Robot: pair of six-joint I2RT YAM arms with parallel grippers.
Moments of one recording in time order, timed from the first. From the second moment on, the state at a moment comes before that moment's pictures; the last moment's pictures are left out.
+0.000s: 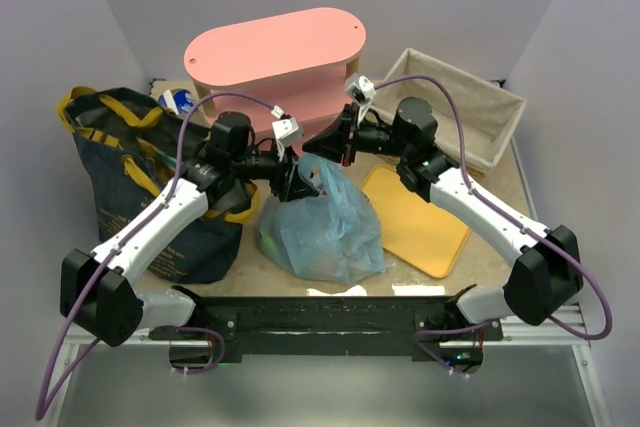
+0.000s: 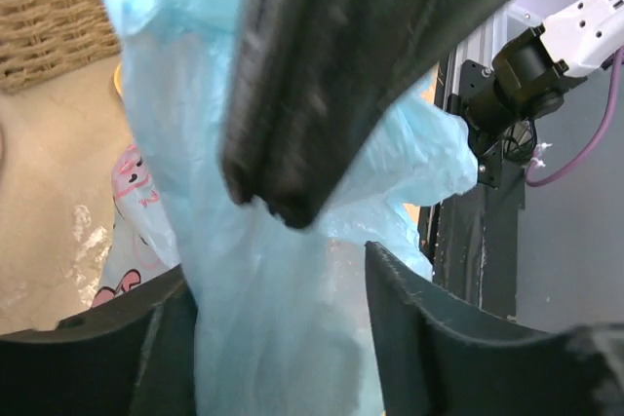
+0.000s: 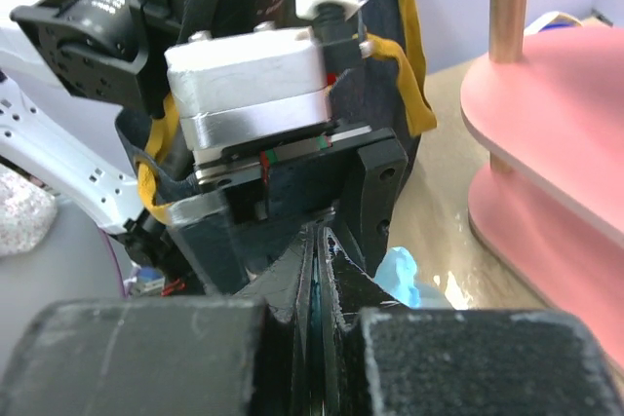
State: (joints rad) left arm -0.47 1.30 1.06 -0.26 0.86 0.06; right arm 0.58 1.41 1.14 0.32 -0.81 0.34
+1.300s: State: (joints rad) left arm -0.47 1.23 0.90 0.20 0.96 -0.32; right arm 0.69 1.50 1.23 0.29 -0.69 0.32
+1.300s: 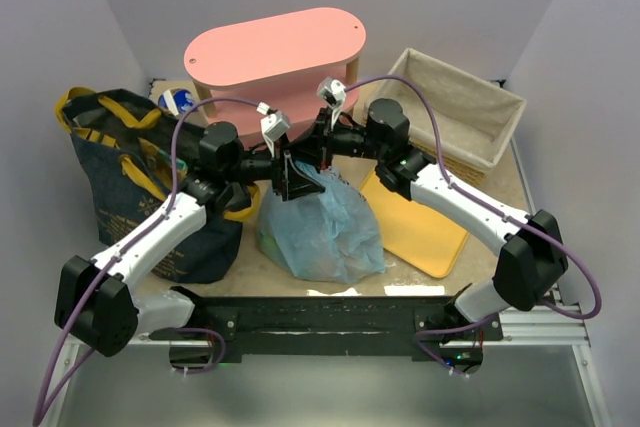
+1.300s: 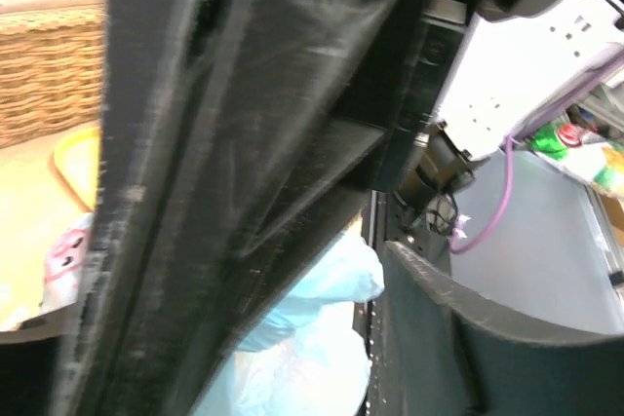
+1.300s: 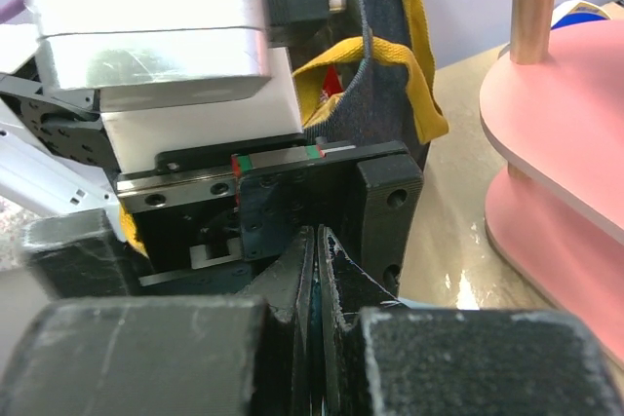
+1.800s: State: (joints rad) left arm -0.46 1.23 0.84 0.24 0.88 -0.36; right arm 0.67 1.51 1.25 0.34 -0.65 0.40
